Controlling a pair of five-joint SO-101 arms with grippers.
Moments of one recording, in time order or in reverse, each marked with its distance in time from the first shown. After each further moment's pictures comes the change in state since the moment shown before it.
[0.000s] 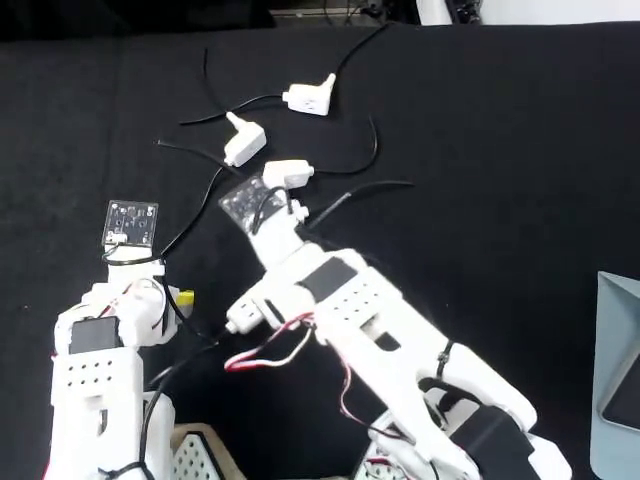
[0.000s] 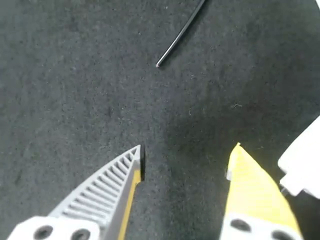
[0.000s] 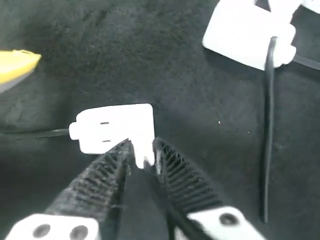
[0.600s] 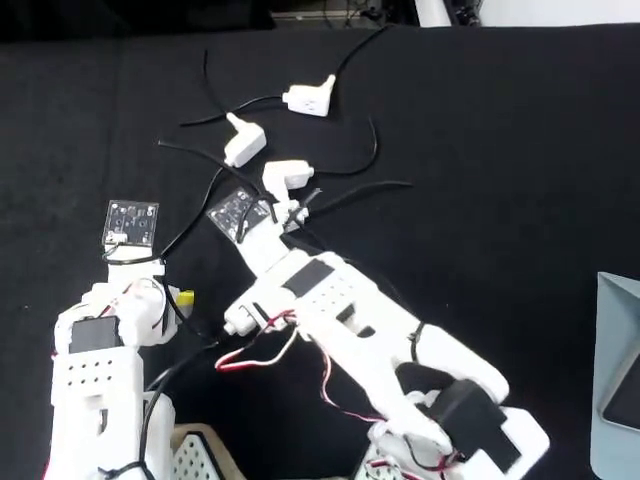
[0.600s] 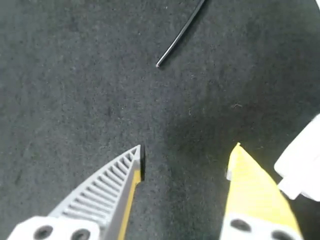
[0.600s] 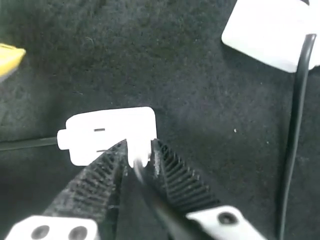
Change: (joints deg) left arm 0.0 0.0 0.0 0.0 0.0; right arm -1.4 12.0 -1.1 -6.5 0.1
